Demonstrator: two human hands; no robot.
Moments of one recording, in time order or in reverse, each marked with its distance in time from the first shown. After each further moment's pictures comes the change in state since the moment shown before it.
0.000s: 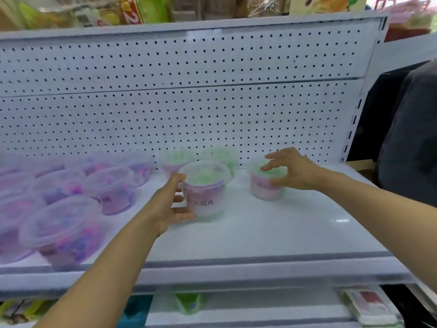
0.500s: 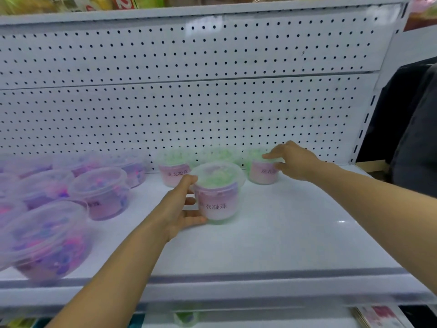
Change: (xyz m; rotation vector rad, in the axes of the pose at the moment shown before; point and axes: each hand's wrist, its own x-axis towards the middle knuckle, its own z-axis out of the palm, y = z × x) left_hand 0.030 -0.009 0.022 -0.023 -0.071 -0.054; right_hand 0.061 0.026 0.013 -0.168 0.034 0.161
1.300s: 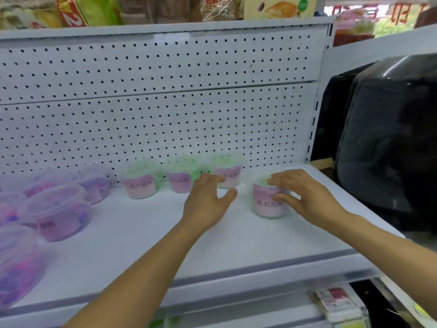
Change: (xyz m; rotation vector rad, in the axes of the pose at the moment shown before) left_hand -0.005 -0.014 0.121 1.011 0.009 0.687; right_hand -0.148 0.057 -0.014 0.156 0.358 -0.261
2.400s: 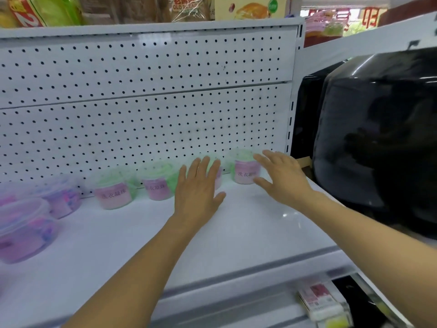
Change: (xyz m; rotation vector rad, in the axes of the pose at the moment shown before) left_hand 0.038 0.015 0.029 0.615 0.128 0.320; right_hand 0.040 0.022 -0.003 -0.395 -0.127 0.257
